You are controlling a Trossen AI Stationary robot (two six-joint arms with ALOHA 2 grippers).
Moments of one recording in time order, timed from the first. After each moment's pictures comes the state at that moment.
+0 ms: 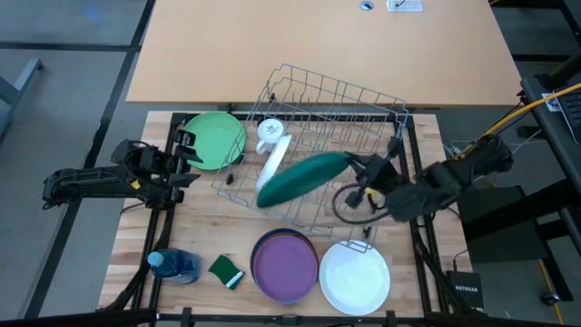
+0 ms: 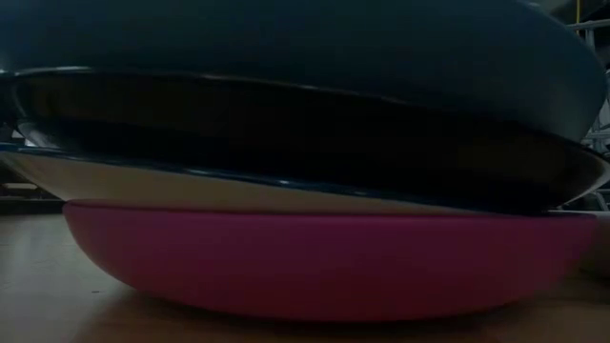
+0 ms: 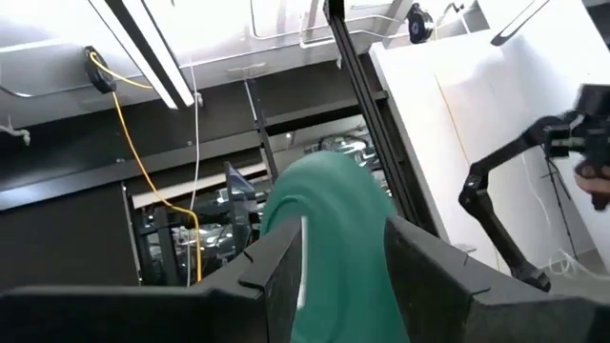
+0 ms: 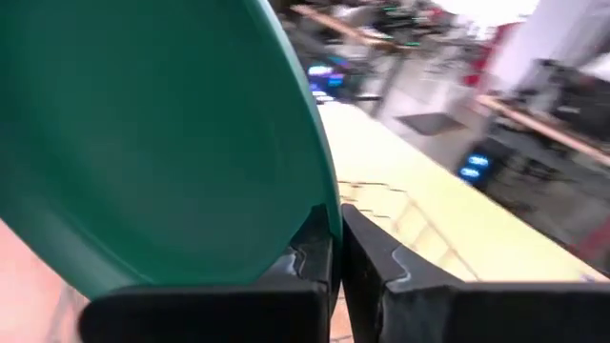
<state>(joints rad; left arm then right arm) 0.18 0.48 0.38 0.69 0.40 0.11 0.53 1.31 1.55 -0.80 1.15 0.25</state>
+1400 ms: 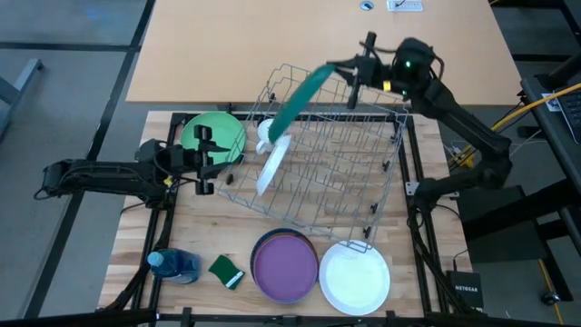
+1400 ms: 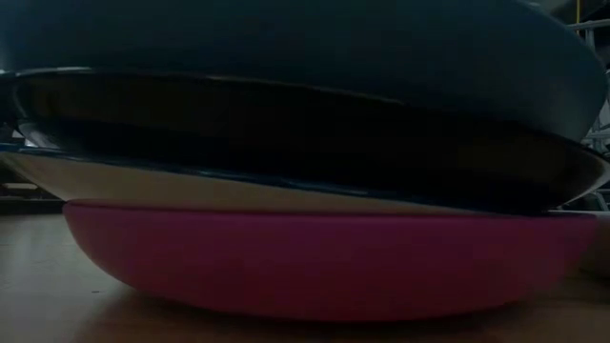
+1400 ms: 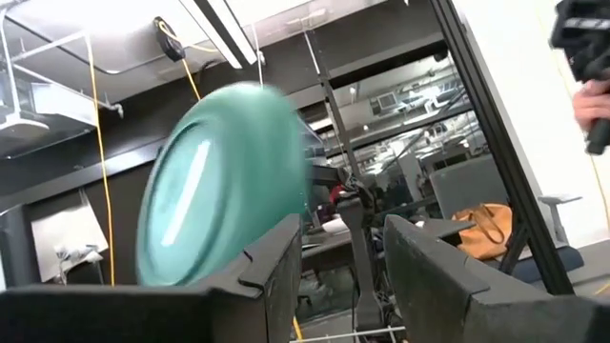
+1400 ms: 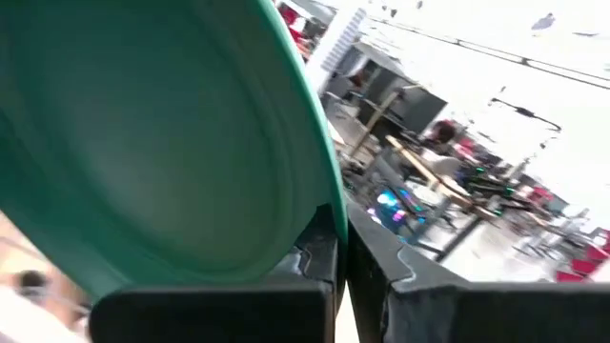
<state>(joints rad) 0.18 0.76 0.38 0.87 0.19 0.26 -0.66 1.33 1.55 -0.18 -0.37 -0.58</state>
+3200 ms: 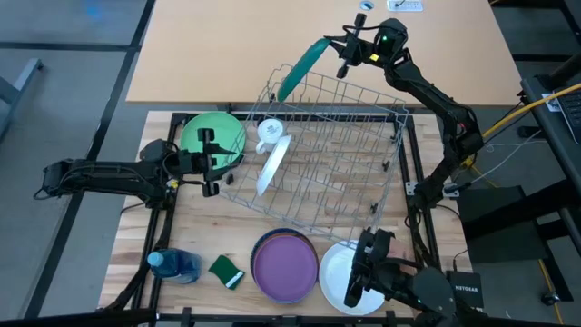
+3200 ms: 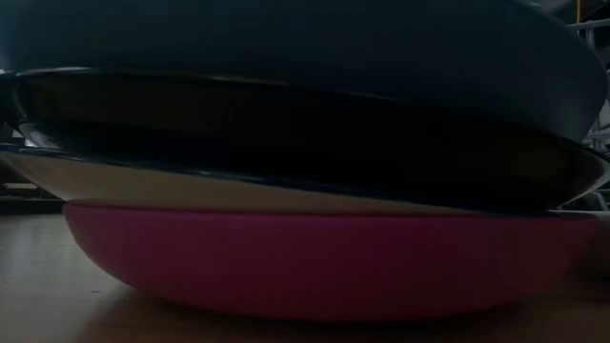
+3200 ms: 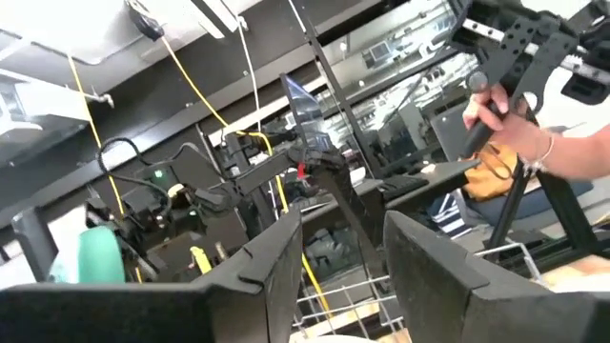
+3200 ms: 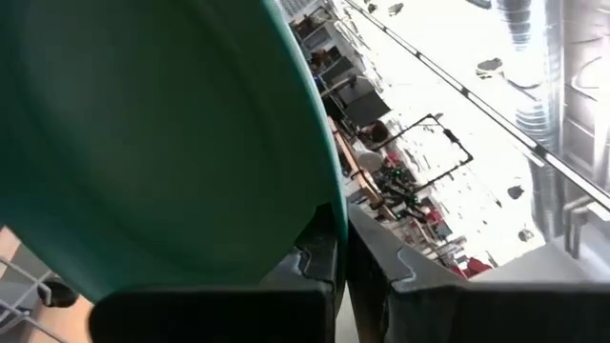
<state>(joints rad) 0.19 0.76 0.38 0.76 0.19 0.41 -0.99 1.68 1.55 0.17 -0.58 -0.95</state>
